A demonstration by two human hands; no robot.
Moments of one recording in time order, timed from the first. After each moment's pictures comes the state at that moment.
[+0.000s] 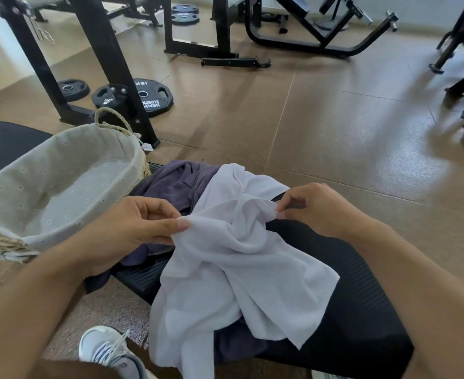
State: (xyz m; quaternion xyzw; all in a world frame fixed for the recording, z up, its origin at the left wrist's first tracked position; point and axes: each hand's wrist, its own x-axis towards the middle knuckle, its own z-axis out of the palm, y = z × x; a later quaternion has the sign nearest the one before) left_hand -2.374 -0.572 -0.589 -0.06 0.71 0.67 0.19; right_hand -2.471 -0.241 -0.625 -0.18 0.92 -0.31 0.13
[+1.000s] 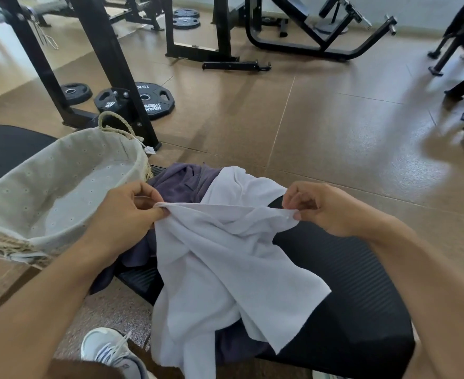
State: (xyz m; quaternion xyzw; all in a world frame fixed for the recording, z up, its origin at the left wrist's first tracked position) left_hand -2.388 -0.580 -0.605 -0.15 0.82 0.55 -0.03; right_hand -2.468 -0.229 -0.606 -0.21 0.90 -0.32 0.19
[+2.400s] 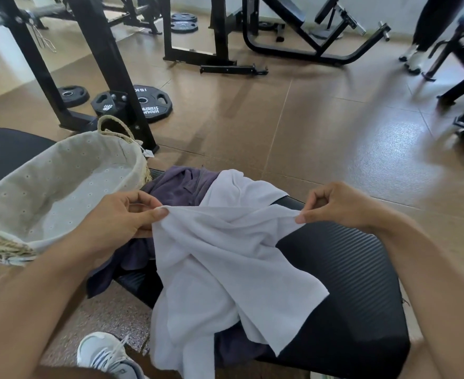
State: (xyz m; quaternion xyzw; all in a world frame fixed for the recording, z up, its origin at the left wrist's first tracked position) left_hand -2.392 -0.592 -0.606 -0.18 0.75 0.64 0.06; right_hand -2.479 -0.206 -0.603 -0.12 0.88 -0.40 0.22
